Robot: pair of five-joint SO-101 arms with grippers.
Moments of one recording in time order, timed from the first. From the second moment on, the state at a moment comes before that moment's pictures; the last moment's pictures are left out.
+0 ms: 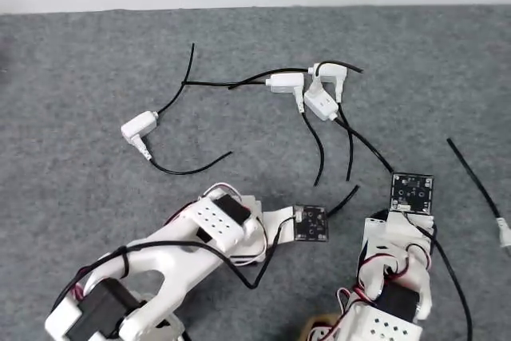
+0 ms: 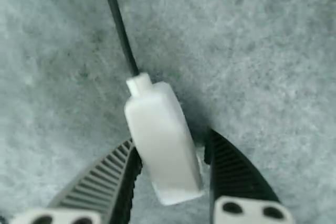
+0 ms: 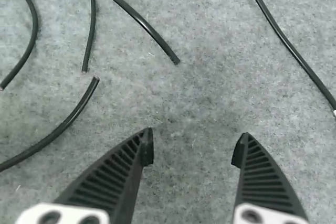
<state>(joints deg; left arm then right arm) 38.0 -9.5 50.9 53.7 -42.0 20.0 -103.2 95.3 59.0 13.6</state>
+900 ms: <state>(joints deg) 31.8 -8.9 40.8 60.4 -41.3 18.7 -103.1 95.3 59.0 15.2</state>
